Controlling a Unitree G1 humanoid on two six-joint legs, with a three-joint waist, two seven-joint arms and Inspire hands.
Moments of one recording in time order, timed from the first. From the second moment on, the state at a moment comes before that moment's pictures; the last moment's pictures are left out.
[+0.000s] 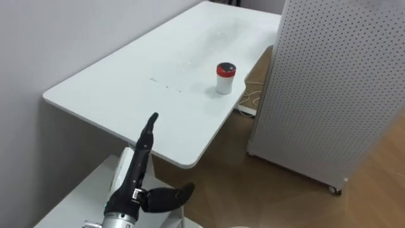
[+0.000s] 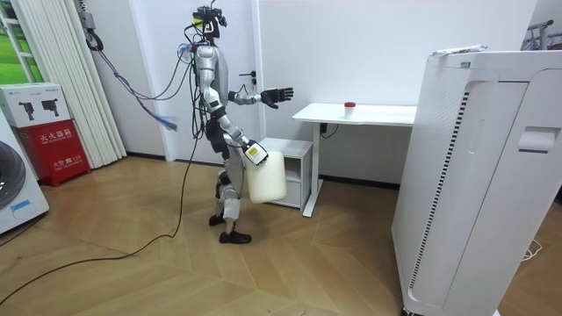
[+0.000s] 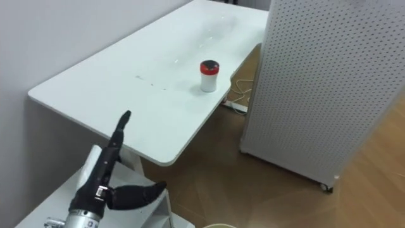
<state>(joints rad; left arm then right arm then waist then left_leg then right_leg) 0.06 0.26 -0.22 0.18 0.23 -0.37 0.30 0.05 -0.27 0.21 0.99 0.19 -0.22 0.05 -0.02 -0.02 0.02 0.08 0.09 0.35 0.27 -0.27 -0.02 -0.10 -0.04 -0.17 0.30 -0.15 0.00</state>
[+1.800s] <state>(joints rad) 0.11 0.24 -0.17 0.14 0.10 -0.42 0.34 0.10 -0.26 0.25 0.85 0.12 -0.17 0.07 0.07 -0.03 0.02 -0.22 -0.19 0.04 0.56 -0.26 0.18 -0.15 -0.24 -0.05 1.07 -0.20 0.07</state>
